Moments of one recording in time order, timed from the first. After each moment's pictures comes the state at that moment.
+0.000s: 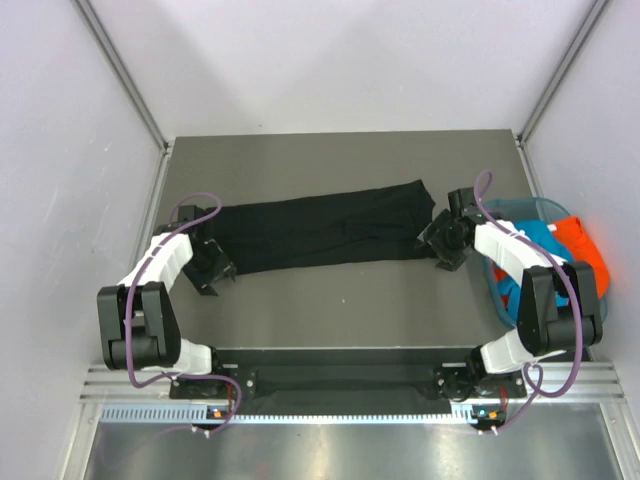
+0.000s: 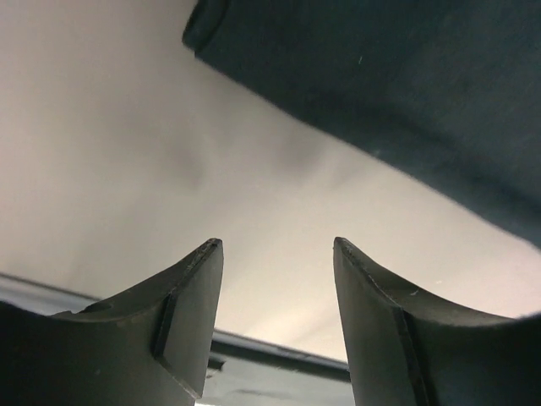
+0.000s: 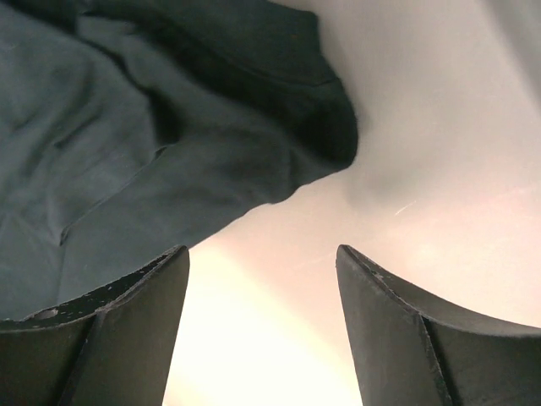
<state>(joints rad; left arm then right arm) 0.08 1.43 0.89 -0.85 0.01 -0.61 0.15 1.49 0.92 -0.57 -0.04 0.90</state>
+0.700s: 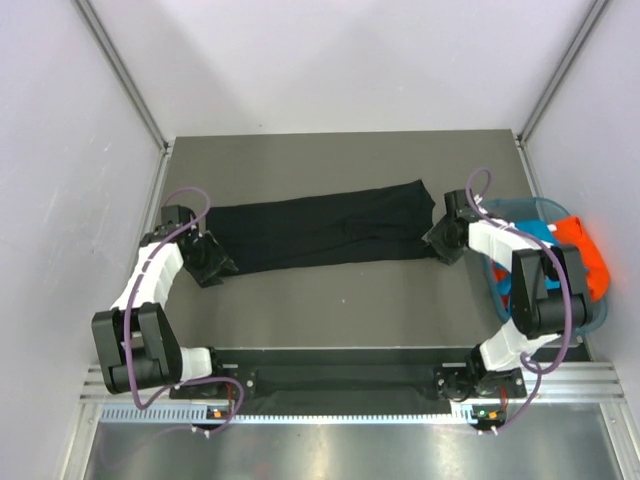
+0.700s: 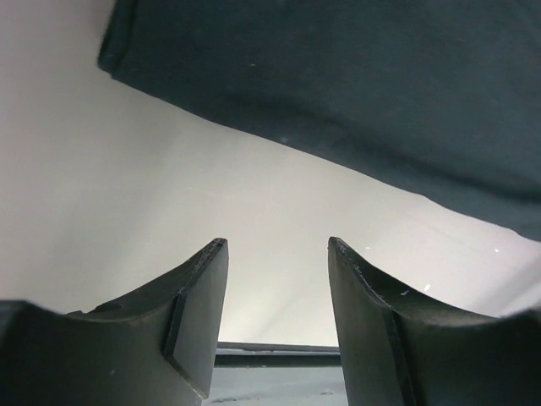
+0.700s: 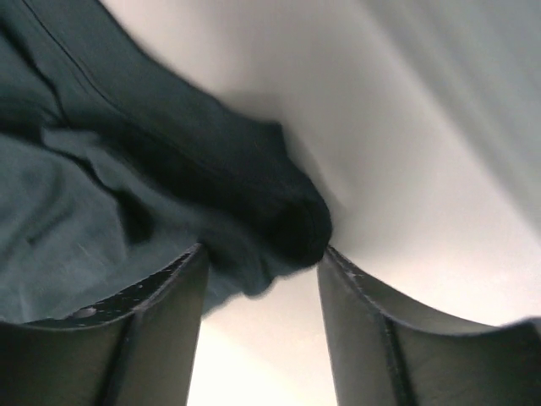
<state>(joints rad) 0.17 1.32 0.86 -0.75 0.22 -0.55 0.14 1.59 0.89 -0.41 0.08 0.92</state>
